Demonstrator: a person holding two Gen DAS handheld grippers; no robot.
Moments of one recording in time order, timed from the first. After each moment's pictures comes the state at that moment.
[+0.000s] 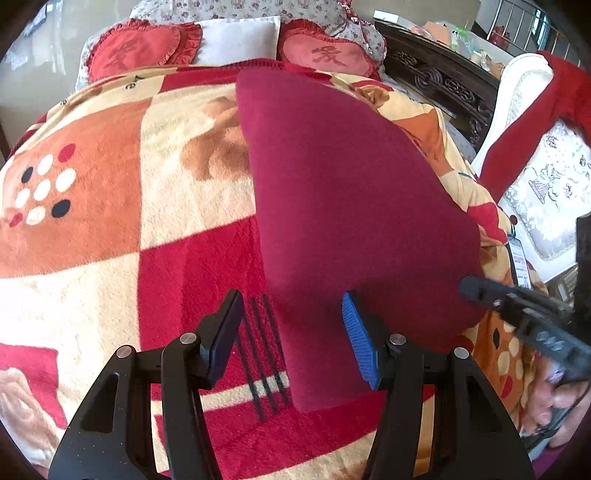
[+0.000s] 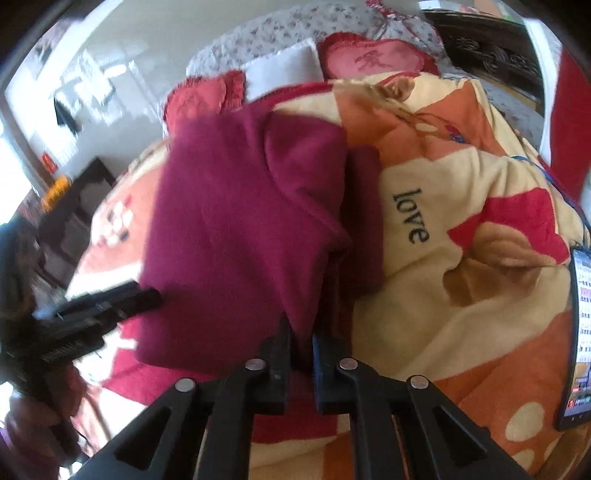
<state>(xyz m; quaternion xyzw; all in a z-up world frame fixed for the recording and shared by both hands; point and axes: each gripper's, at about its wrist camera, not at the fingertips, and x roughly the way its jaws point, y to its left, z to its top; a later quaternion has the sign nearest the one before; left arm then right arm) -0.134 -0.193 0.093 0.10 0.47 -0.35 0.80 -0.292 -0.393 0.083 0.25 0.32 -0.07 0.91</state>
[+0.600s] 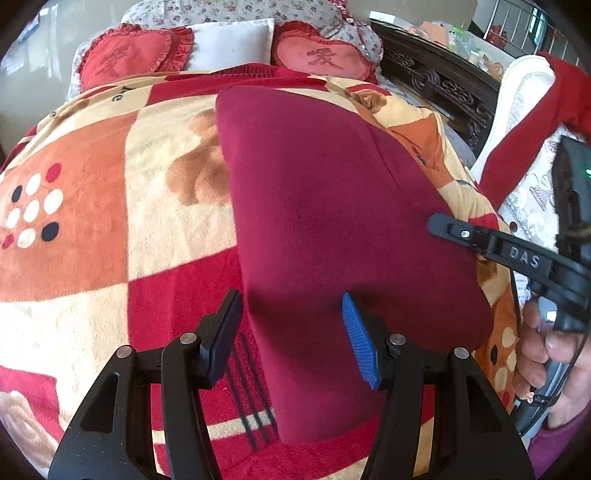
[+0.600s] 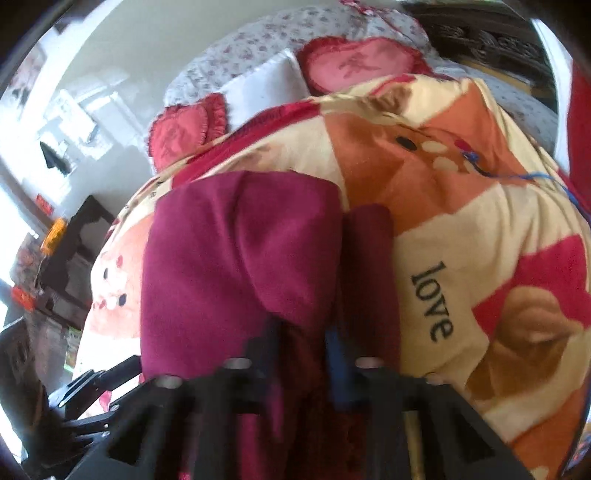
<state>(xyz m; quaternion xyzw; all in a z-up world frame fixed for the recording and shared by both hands) -0.120 -0.216 0.098 0.11 0.46 -0.36 0.80 -0.237 -0.419 0.108 0.26 0.30 -0.10 0.91</state>
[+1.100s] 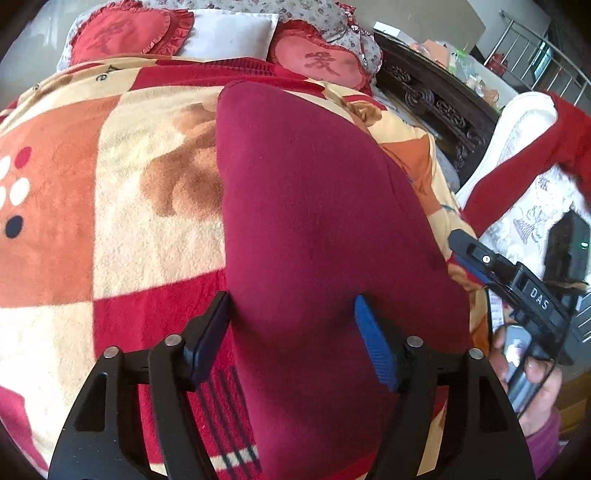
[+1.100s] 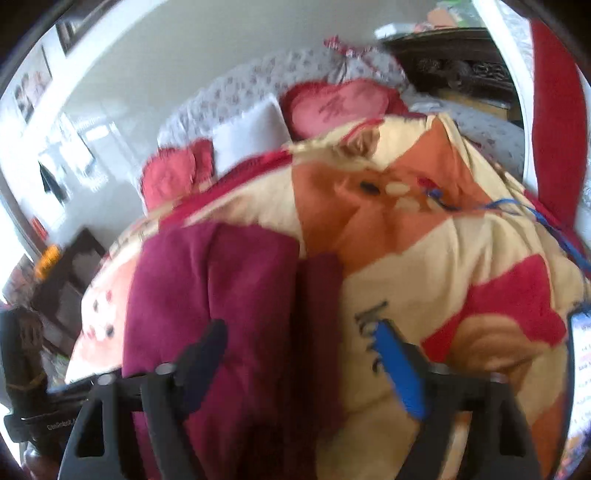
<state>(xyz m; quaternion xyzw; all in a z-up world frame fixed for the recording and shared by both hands) -0.085 -0.229 0.090 0.04 0.49 -0.39 0.78 -0.254 -0.460 0.095 0.31 0.22 -0.11 0.92</state>
